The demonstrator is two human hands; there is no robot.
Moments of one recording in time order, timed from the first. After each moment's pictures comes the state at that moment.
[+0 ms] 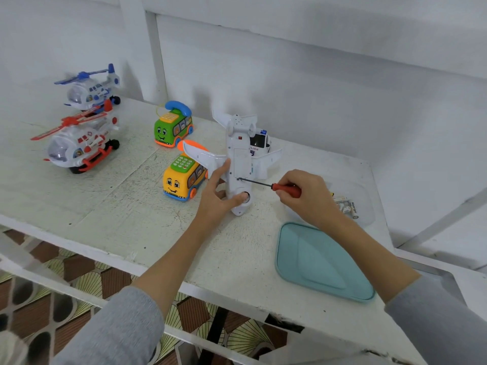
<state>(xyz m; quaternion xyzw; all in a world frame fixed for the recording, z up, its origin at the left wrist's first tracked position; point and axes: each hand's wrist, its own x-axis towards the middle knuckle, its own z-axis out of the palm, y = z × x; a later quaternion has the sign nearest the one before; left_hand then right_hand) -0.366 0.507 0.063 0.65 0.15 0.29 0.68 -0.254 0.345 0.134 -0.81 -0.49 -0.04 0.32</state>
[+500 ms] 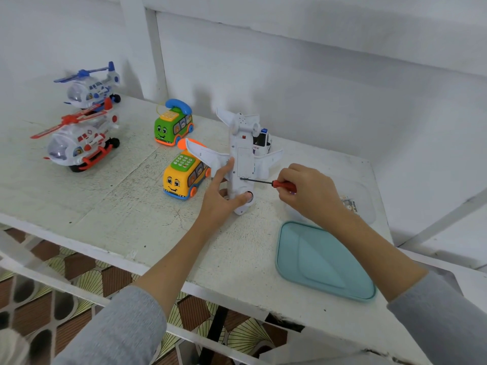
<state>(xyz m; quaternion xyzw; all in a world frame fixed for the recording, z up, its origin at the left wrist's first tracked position) -0.361 0.505 0.060 0.69 0.17 0.30 0.64 -0.263 0.350 0.152 -0.84 -0.51 -0.11 0.15</state>
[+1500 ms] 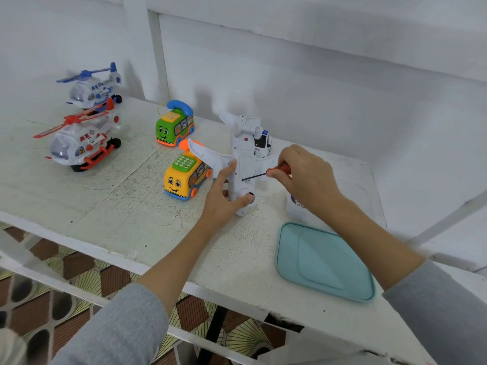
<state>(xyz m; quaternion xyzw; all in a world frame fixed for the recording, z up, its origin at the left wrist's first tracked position) -0.360 0.503 0.062 0.73 0.19 0.28 0.60 -0.273 0.365 0.183 -0.85 -0.48 -0.14 0.17</state>
